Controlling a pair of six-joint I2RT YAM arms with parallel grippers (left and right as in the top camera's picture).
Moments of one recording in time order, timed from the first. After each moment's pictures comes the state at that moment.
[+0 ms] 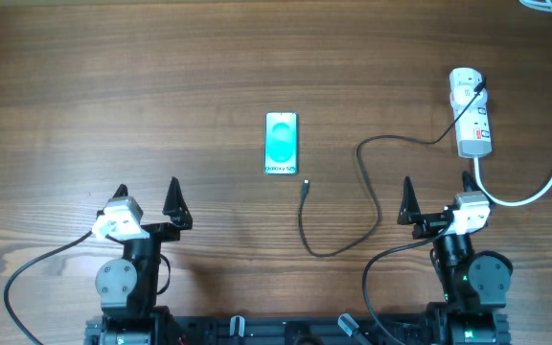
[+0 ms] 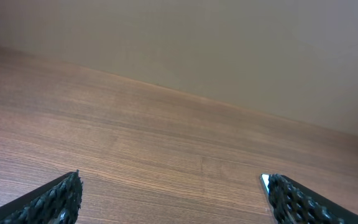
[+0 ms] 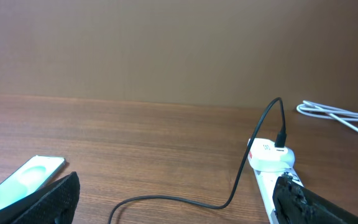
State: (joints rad) left arm 0.02 0.01 0.02 -0.07 0.00 -0.26; right arm -0.01 0.02 0.01 0.00 -0.10 -0.03
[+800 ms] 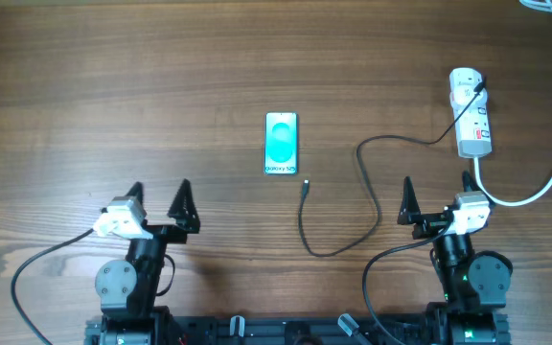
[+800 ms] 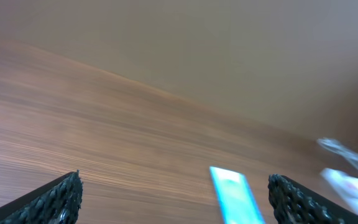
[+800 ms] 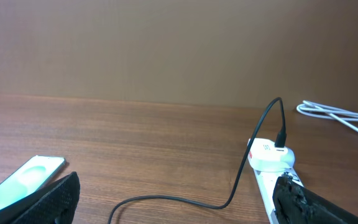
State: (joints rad) left arm 0.02 0.01 0.02 -0.06 0.15 -0.39; right arm -0.01 0.02 0.01 0.00 -0.10 -0.03
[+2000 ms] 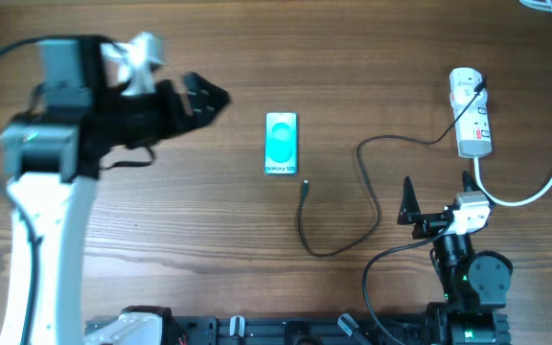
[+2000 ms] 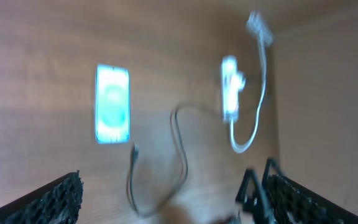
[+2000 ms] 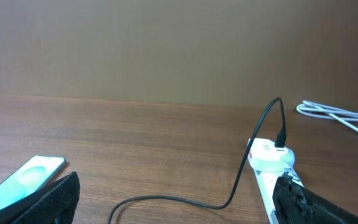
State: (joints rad) left arm -0.07 1.37 1.58 -1.14 0.60 -0.40; right arm -0.01 0.02 0.01 0.00 -0.10 -0.03
